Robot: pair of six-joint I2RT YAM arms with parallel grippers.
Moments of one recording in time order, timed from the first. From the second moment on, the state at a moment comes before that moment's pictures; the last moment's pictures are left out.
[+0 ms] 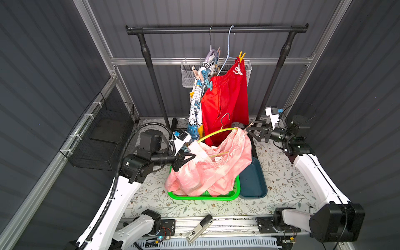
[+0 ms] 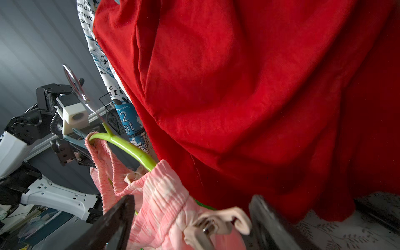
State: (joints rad) left arm -0.44 1.01 1.28 -0.89 0.69 0.17; right arm 0.01 1.24 1.07 0.11 -1.14 0.34
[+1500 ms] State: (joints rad) left arm -0.44 1.03 1.28 -0.86 0.72 0.17; right arm 0.01 1.25 0.99 0.25 -1.13 0.43
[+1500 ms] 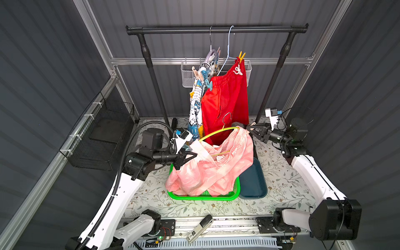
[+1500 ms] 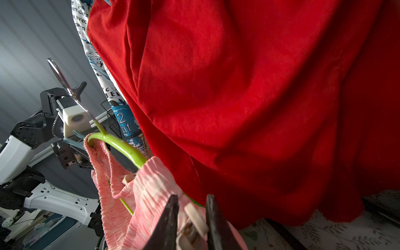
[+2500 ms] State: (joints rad) left arm -0.45 0.99 1.29 -0.91 0.63 0.17; right arm 0.03 1.15 0.85 0.38 -1.00 0.59
